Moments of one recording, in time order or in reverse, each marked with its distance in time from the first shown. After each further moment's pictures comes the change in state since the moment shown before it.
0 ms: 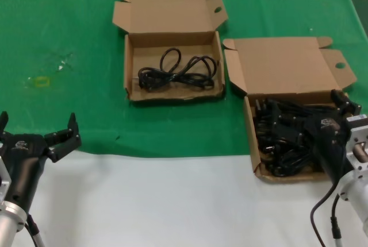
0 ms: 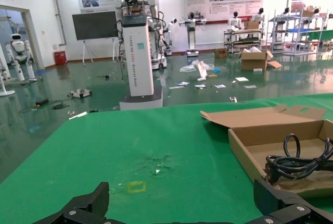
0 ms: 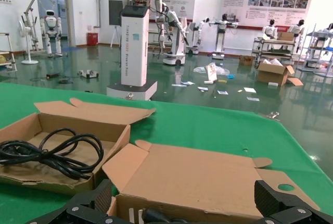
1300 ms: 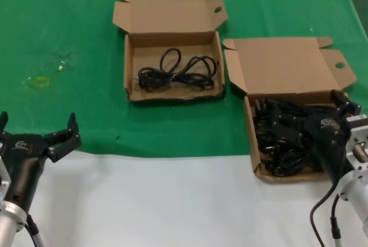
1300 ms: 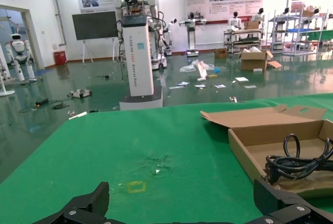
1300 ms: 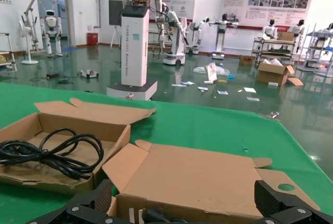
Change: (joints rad) left arm 0.000 0.000 0.000 0.000 0.000 0.000 0.000; right arm 0.000 0.000 0.000 0.000 0.000 0.000 0.000
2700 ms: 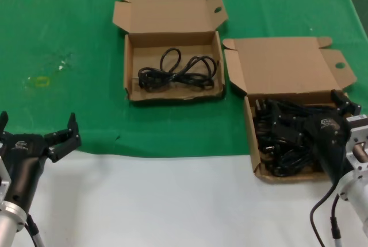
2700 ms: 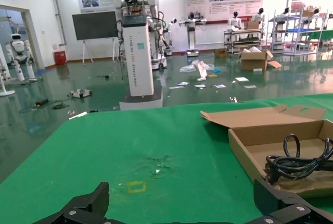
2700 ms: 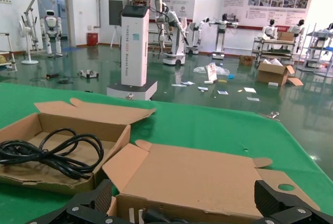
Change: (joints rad) left arm 0.000 0.000 0.000 0.000 0.000 0.000 0.000; right arm 0.000 0.000 0.000 0.000 0.000 0.000 0.000
